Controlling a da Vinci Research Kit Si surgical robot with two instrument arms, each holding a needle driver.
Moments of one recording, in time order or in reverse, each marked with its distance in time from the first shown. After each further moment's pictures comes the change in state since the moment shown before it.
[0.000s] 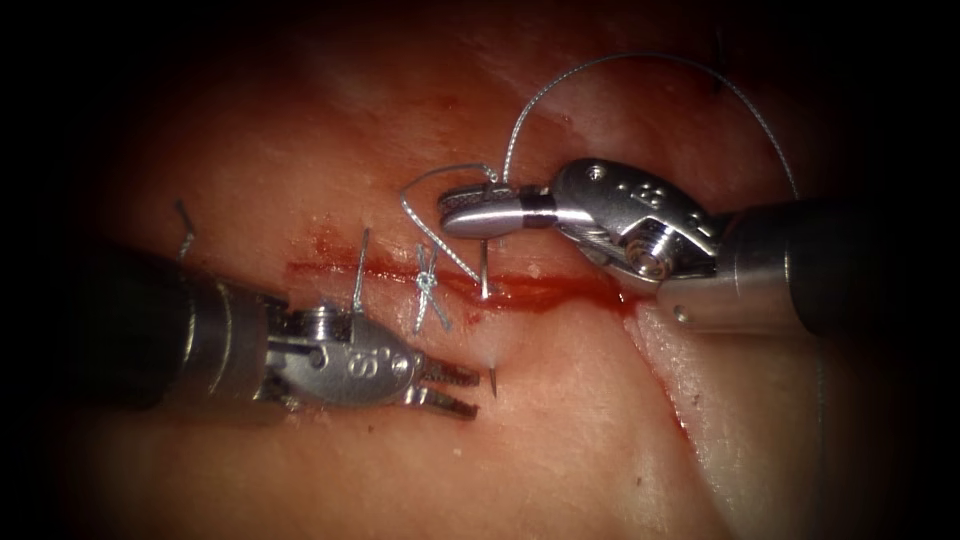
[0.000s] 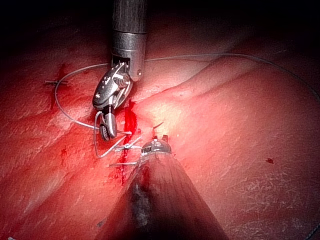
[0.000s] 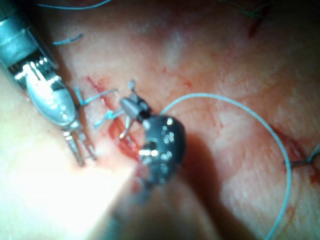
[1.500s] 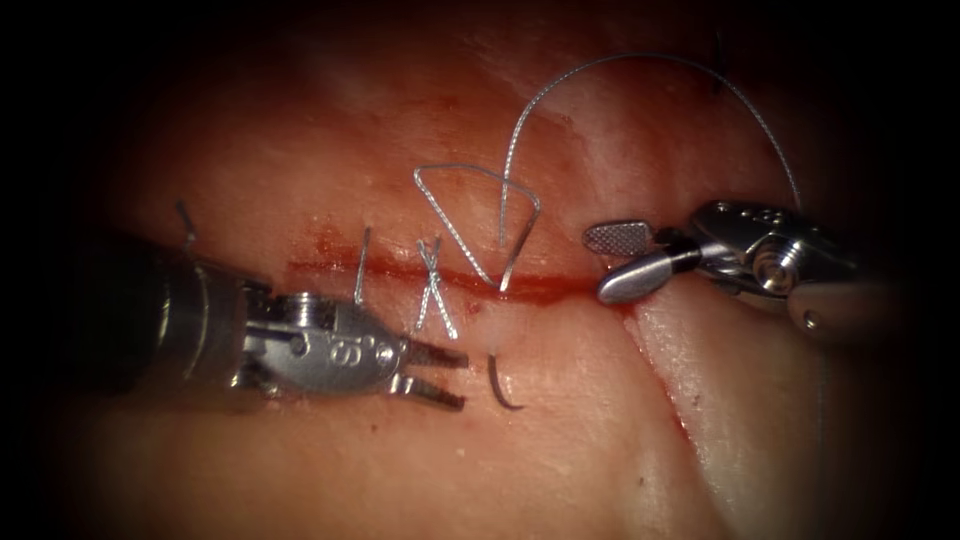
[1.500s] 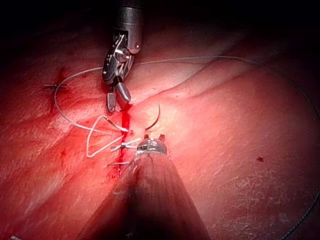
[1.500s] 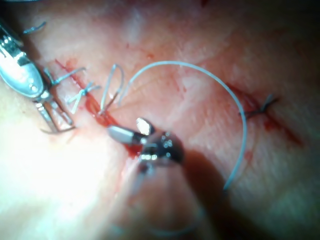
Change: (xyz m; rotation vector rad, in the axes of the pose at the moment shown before) right arm -0.001 -0.002 -0.010 -0.238 -0.100 0.181; left arm 0.002 0.001 -0.002 0.023 0.037 0.134
